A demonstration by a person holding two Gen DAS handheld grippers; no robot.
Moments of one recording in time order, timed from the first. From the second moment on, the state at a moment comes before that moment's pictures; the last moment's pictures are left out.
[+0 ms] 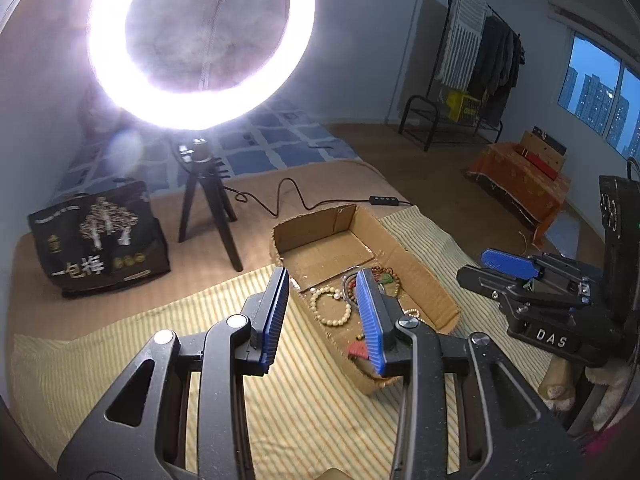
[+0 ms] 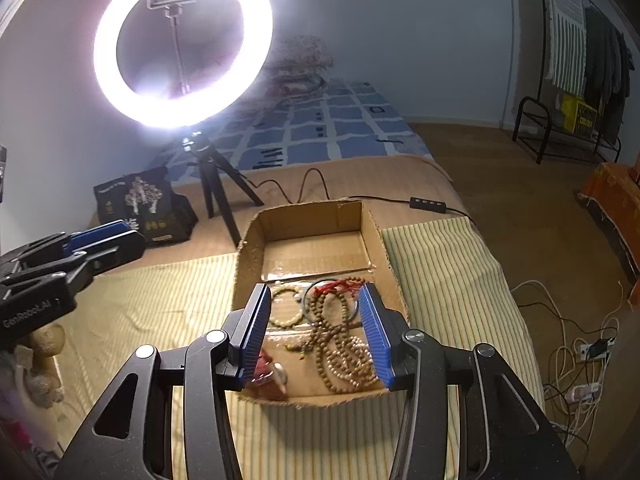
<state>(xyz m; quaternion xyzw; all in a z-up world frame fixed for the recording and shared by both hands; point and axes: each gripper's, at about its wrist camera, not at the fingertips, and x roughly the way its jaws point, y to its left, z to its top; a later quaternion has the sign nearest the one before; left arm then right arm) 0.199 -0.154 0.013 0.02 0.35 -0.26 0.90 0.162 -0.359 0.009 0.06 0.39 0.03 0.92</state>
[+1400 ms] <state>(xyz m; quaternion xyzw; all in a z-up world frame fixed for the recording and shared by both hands) 0.094 -0.094 0.029 0.03 0.29 -0.24 0.93 0.106 -0.300 0.038 0.02 0.33 0.03 0.94</state>
